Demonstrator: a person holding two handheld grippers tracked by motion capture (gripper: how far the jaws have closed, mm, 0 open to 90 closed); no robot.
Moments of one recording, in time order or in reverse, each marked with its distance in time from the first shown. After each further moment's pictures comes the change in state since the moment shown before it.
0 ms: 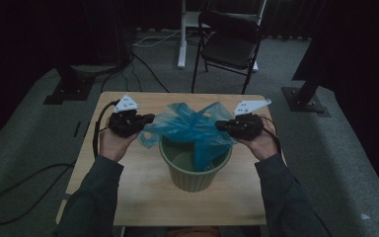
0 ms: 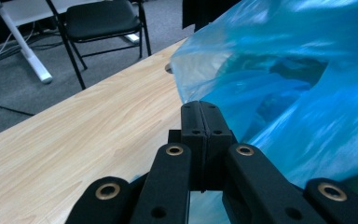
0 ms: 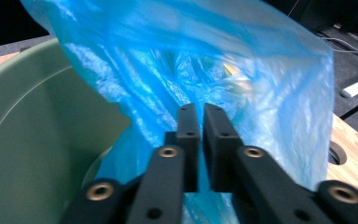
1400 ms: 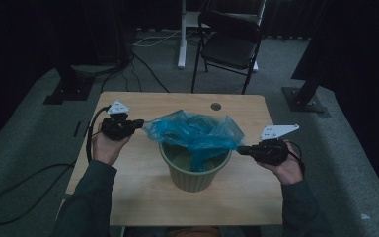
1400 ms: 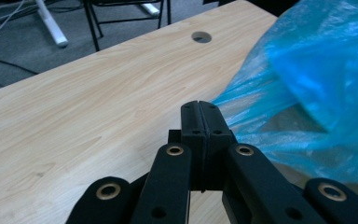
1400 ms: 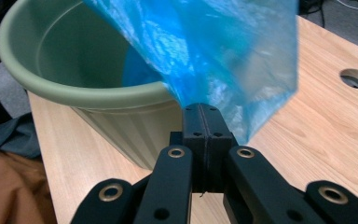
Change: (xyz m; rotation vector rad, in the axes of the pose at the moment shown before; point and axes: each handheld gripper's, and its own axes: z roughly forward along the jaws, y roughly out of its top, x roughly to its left) left arm 0.020 -0.028 0.002 0.070 0.043 -0.093; right arm 0.009 -0.077 -0.047 0.043 0.058 0.100
